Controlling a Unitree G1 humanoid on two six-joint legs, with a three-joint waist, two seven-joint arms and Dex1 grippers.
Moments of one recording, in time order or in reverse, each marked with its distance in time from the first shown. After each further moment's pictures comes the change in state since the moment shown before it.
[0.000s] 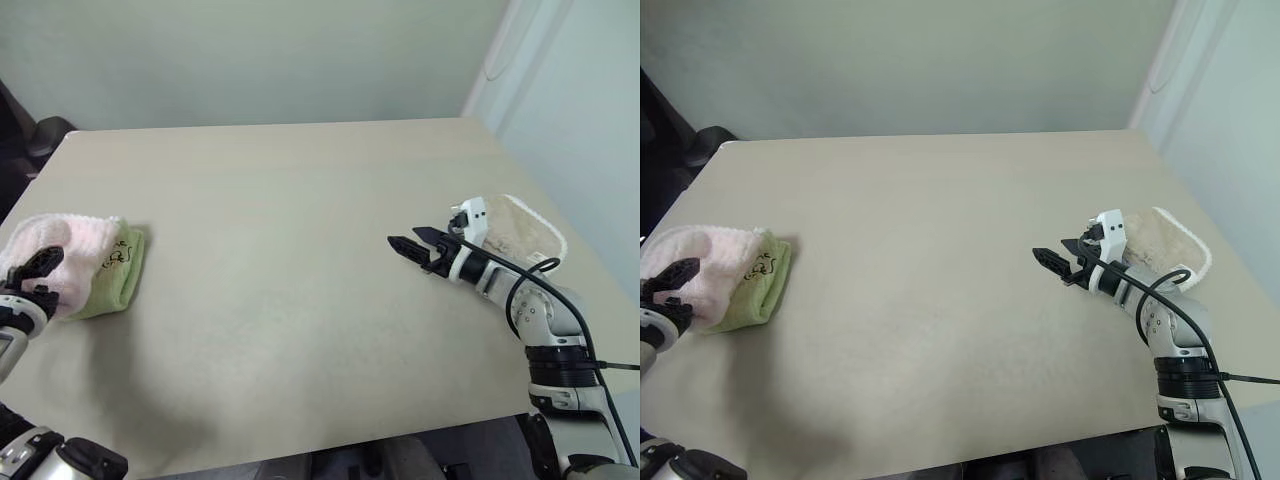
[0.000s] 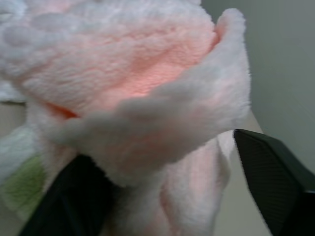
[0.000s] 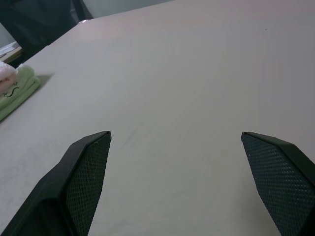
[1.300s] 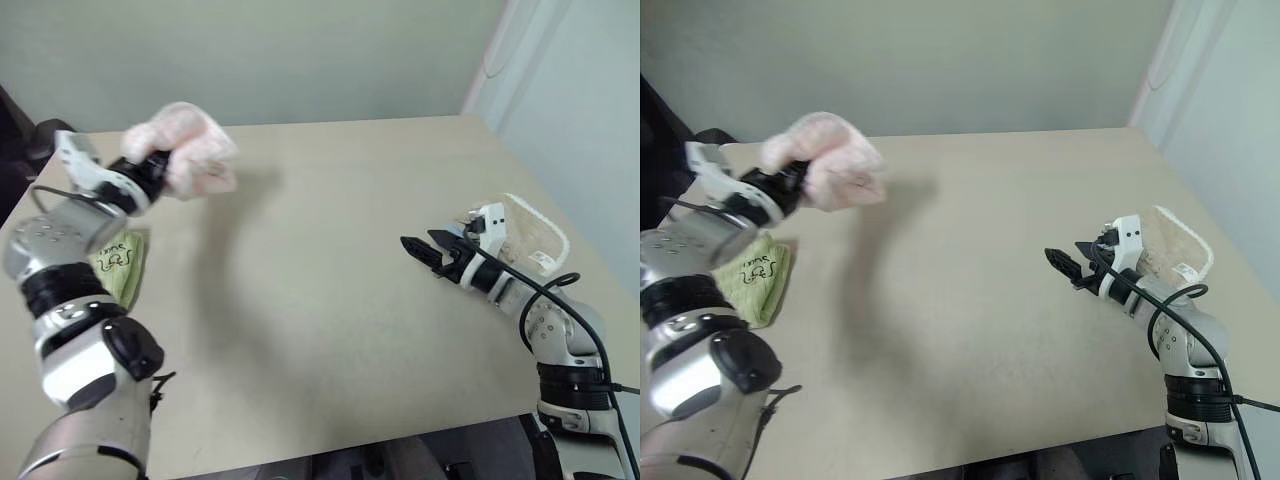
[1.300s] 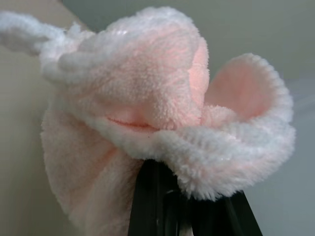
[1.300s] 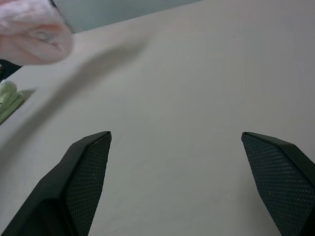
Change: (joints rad) left arm -0.599 0.022 -0.390 0.368 0.280 -0.116 -0.277; right arm 0.093 0.003 -0.069 -0.134 0.046 0.041 -0.092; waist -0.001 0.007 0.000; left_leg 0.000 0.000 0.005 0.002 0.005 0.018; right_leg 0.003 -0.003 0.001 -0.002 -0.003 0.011
